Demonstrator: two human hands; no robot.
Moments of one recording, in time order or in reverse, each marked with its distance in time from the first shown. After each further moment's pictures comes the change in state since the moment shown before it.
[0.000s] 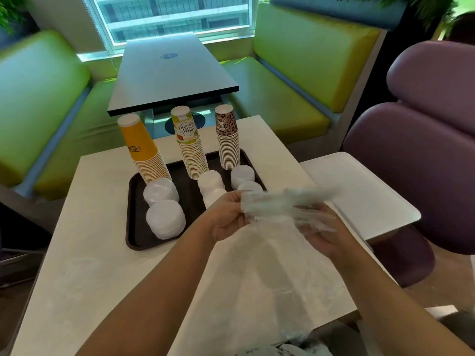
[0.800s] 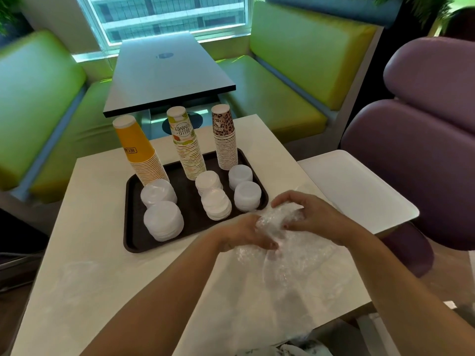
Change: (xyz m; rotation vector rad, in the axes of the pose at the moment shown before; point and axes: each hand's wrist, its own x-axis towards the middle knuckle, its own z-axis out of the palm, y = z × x) left_hand 0.009 -0.024 0.000 0.741 -0.262 -0.175; right_hand -0.007 -0.033 0.020 -1.123 -0.227 -0.065
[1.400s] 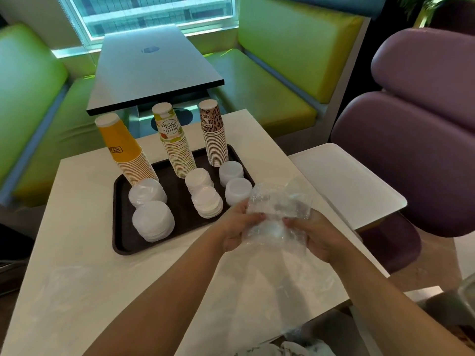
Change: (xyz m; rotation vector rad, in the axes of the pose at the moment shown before) left_hand 0.020 -0.003 0.016 -0.709 0.247 0.061; right_hand -0.008 0.052 0.024 0.847 0.209 0.194
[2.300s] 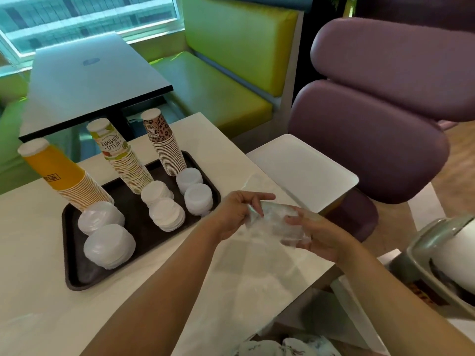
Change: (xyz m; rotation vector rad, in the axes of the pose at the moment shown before) left_hand 0.044 0.004 0.068 0.423 -0.202 0.142; right_hand -0.053 -0.018 -0.065 0.134 0.047 0.134
